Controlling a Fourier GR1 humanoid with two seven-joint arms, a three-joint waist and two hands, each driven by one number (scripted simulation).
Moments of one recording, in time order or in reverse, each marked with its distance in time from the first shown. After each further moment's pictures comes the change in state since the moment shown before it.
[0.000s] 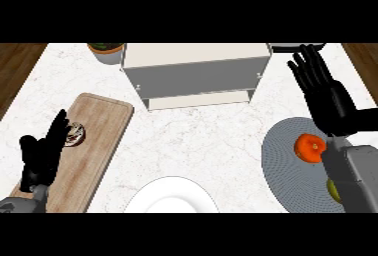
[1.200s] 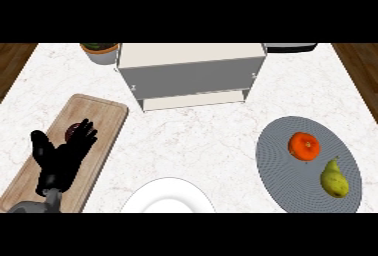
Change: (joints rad) left arm 0.028 -0.091 0.009 -0.037 0.118 -0.132 0.156; right arm 0.657 -0.364 -0.347 0.008 0.141 0.002 -0.046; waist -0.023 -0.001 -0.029
